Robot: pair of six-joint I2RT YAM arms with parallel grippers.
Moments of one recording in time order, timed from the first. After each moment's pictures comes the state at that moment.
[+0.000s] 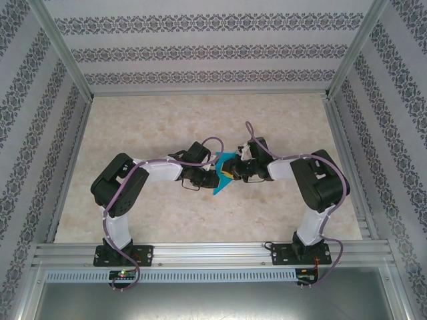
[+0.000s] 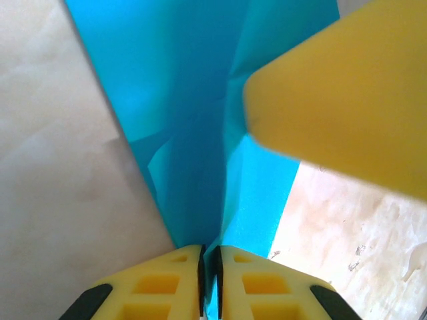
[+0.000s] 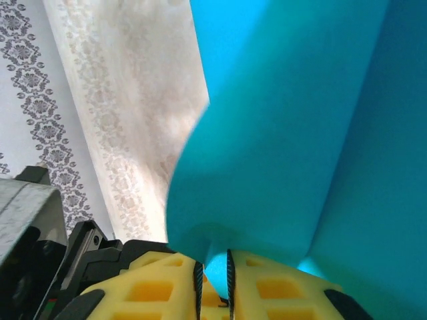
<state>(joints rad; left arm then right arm) -0.64 1.87 1.03 -0.23 0.44 -0.47 0.37 1.80 0.76 0.21 -0.76 0.97</state>
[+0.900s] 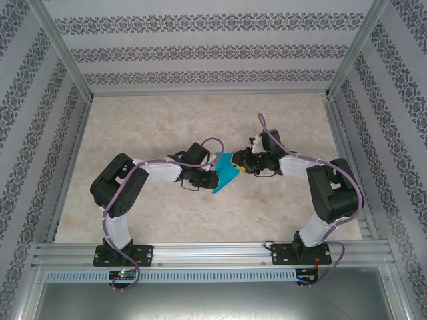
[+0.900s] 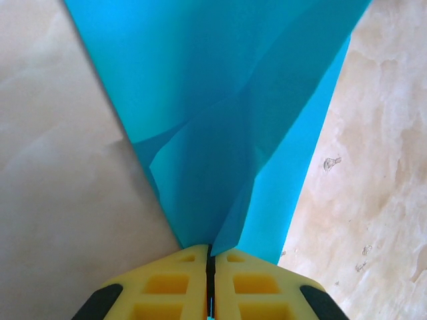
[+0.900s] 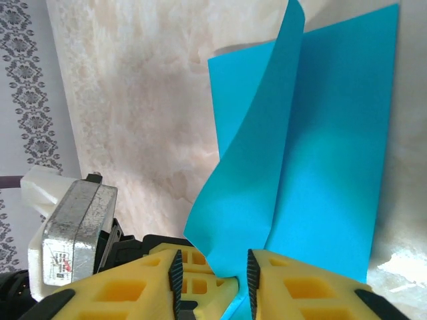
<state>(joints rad) -0.64 1.87 1.01 -0.20 0.43 -0.45 0.28 1.67 0.80 -0.01 -0.72 0.81</state>
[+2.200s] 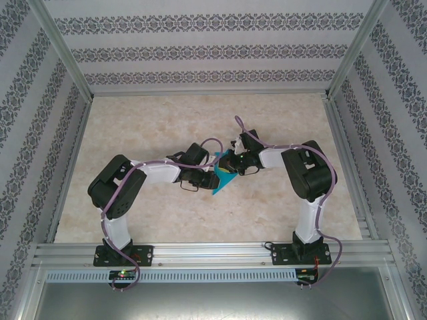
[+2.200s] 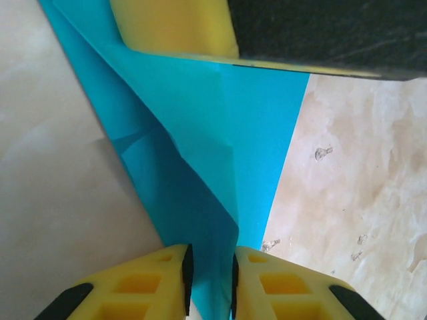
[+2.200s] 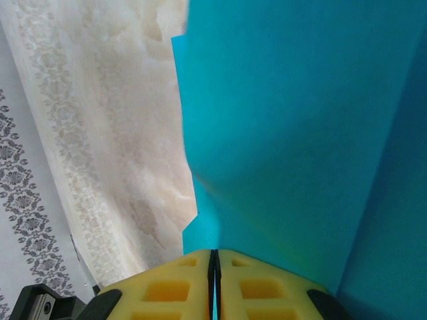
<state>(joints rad) -0.64 1.84 0.99 -0.20 0.44 -0.43 0.40 1.96 1.00 -0.01 -0.72 0.80</state>
